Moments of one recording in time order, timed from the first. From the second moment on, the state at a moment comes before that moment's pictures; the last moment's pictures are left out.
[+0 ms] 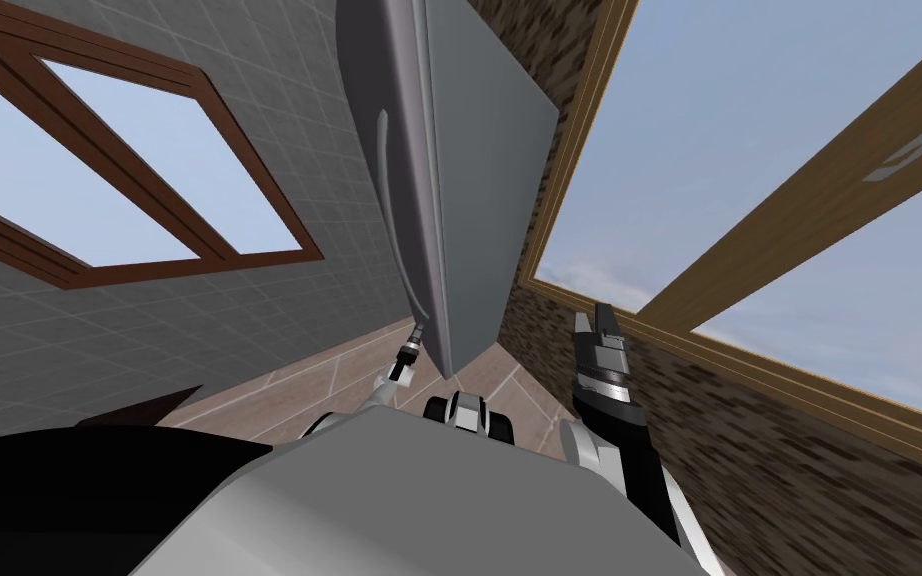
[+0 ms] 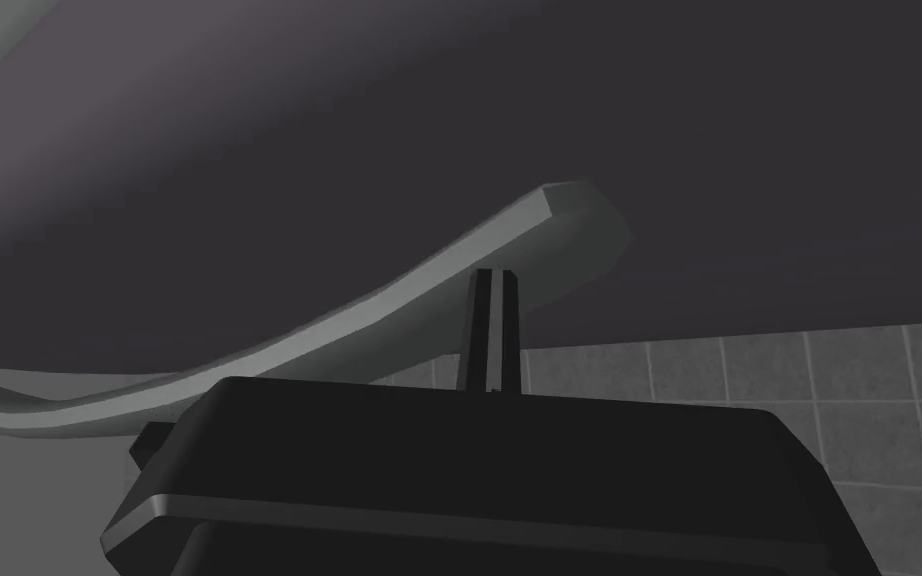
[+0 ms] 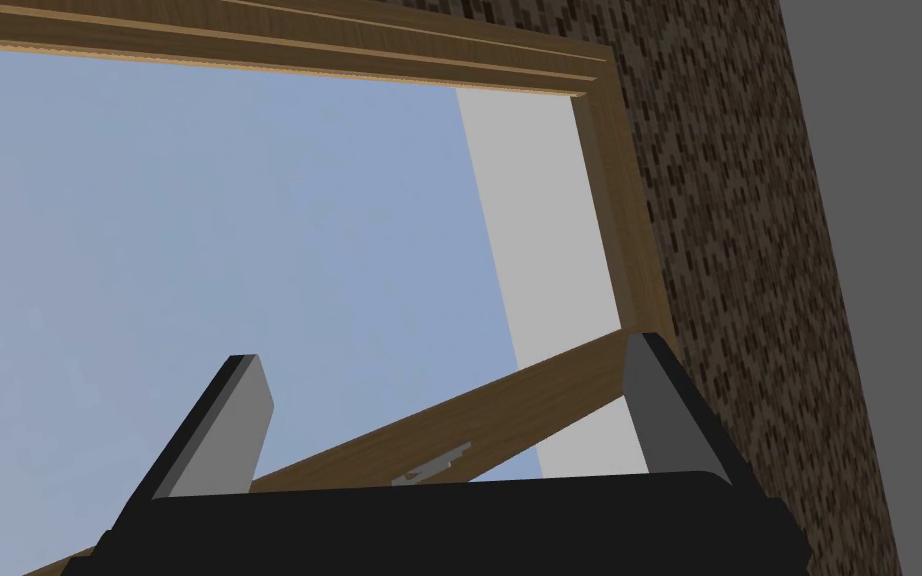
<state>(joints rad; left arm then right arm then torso) -0.16 0.15 0.18 -0.75 -0.15 -0.95 -0.21 0.52 -0.02 0.02 -2.32 0.06 -0.44 0.17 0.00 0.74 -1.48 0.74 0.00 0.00</state>
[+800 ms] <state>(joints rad) -0.27 0.29 0.16 -0.76 -0.20 -0.79 -0.19 0.52 -0.02 0.02 -2.32 0.06 -0.44 0.17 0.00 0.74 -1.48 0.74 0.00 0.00</state>
